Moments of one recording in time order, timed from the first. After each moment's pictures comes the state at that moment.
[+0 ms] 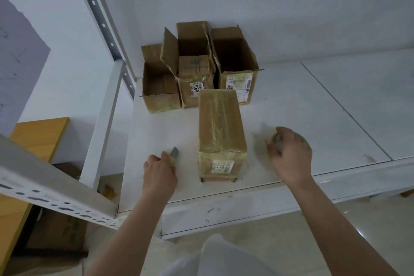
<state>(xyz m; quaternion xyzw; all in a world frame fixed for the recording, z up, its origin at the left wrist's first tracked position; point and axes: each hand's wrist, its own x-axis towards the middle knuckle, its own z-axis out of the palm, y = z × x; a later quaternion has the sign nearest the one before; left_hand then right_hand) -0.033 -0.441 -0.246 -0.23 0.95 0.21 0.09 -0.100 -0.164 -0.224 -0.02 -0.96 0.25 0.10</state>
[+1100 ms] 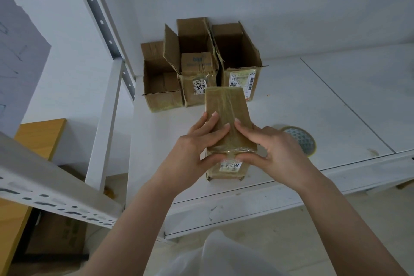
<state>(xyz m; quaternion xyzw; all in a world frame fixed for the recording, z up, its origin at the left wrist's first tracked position) -0.031 -0.420 -0.161 0.16 0.89 0.42 -0.01 -0.064 -0.205 -0.158 0.29 -0.91 0.29 0.04</state>
